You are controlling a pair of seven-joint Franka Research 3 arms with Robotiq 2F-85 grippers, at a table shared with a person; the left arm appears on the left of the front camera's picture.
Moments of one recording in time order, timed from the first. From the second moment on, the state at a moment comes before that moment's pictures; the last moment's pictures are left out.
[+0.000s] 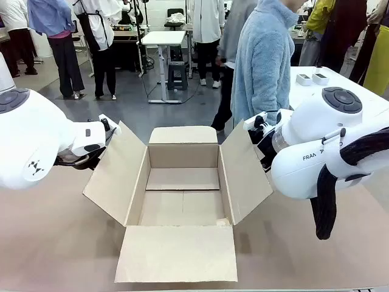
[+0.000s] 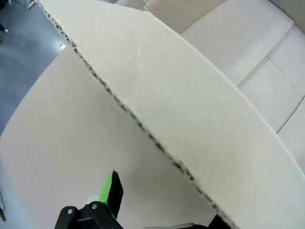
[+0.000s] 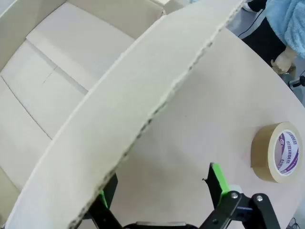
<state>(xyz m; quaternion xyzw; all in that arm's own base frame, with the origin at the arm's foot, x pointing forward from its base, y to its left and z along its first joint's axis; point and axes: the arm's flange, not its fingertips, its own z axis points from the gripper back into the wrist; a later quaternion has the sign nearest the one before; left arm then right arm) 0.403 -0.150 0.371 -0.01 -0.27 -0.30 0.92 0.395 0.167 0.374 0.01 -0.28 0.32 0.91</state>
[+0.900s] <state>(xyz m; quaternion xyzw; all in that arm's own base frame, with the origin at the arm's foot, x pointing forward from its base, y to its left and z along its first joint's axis) 0.403 -0.150 0.371 -0.01 -0.27 -0.30 0.92 0.395 0.167 0.374 0.01 -0.28 0.32 0.91</state>
